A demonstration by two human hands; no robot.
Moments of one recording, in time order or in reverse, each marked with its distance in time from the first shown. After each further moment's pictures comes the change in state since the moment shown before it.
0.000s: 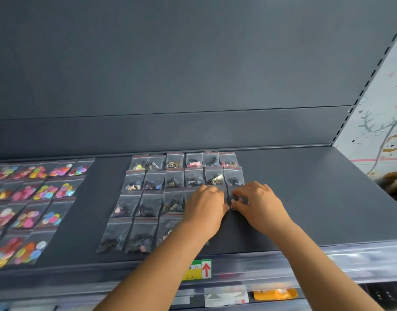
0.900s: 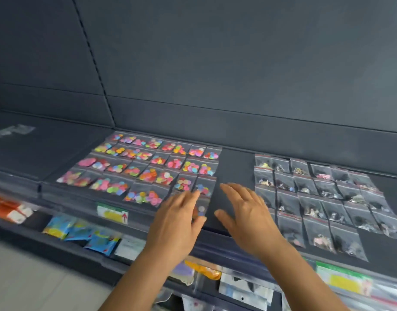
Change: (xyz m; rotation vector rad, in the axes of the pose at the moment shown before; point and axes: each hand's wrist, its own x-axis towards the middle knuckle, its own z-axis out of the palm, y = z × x) left_hand -0.233 -0.242 -0.076 -0.063 0.295 -0.381; right_hand -0.039 -0.292 0.097 -0.020 -0.108 -0.448
